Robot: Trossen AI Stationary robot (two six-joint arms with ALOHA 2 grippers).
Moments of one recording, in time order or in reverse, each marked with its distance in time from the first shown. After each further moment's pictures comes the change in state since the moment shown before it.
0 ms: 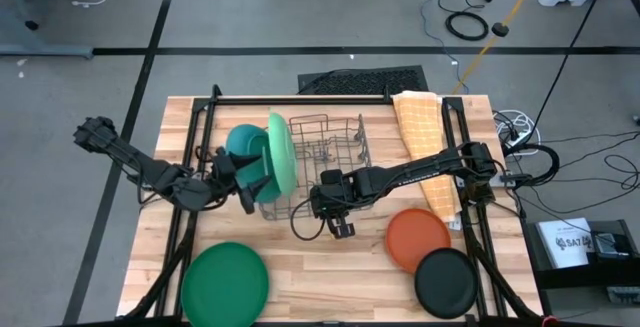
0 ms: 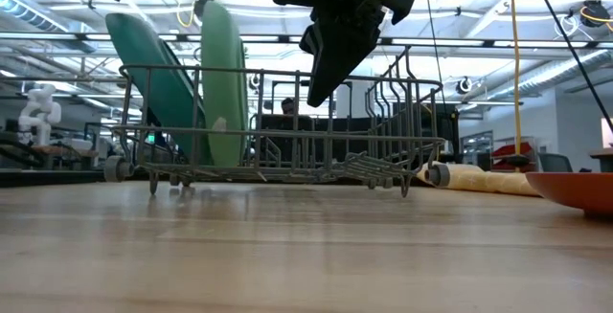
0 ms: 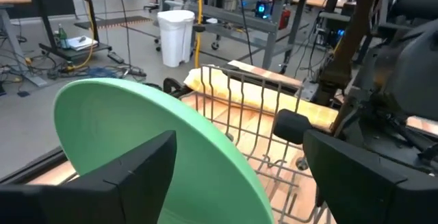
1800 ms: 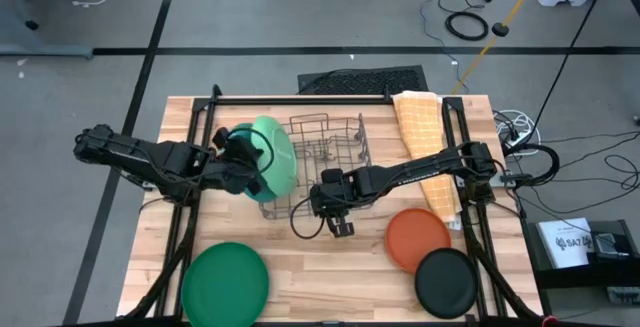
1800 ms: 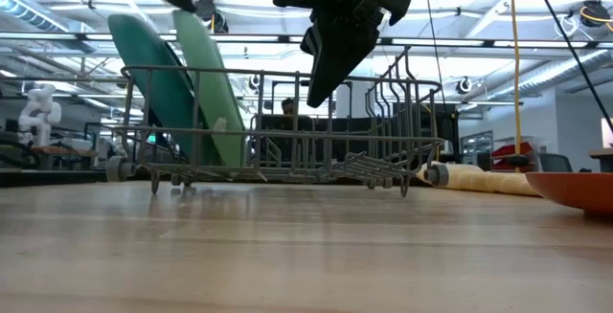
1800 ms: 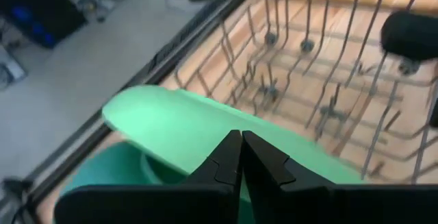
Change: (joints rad) left arm 0.264 0.254 0.447 -0.887 0.248 -0.220; right arm 0.000 0.000 0.000 0.001 0.001 0.018
